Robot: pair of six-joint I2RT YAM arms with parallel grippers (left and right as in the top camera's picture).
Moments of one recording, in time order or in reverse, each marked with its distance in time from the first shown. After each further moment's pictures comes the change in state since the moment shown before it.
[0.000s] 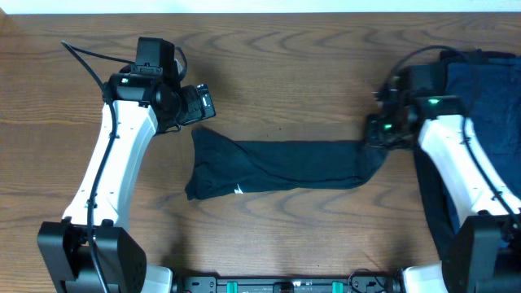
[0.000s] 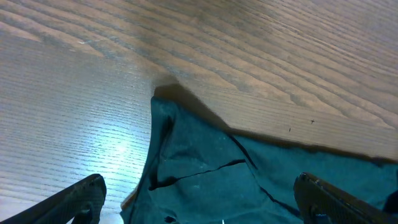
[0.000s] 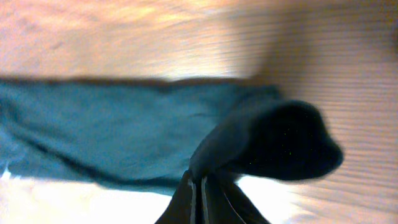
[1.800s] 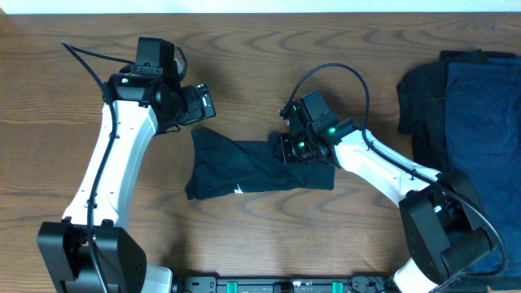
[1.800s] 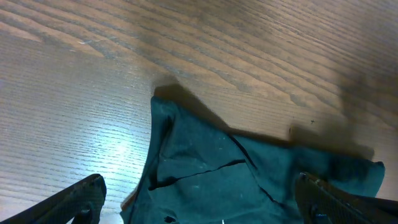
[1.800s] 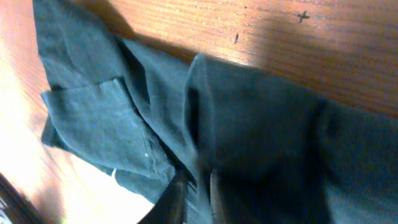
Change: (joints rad) left arm 0.000 0.000 0.000 0.000 0.000 0.000; right arm 0.422 0.180 -0.096 0.482 -0.169 0.264
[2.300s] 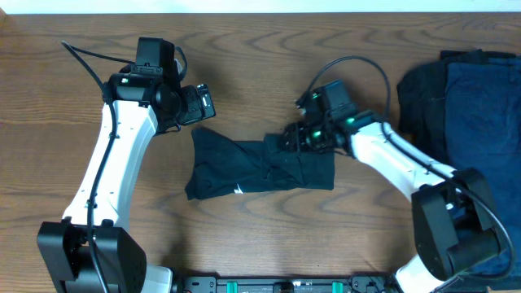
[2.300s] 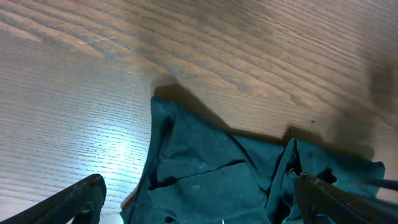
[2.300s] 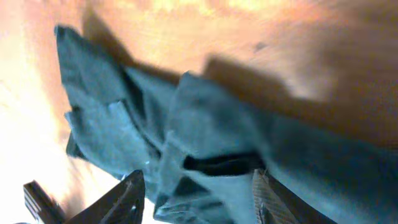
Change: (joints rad) left arm 0.000 0.000 0.000 0.000 0.000 0.000; right arm -0.129 -0.013 0.009 -0.005 -0.096 -0.013
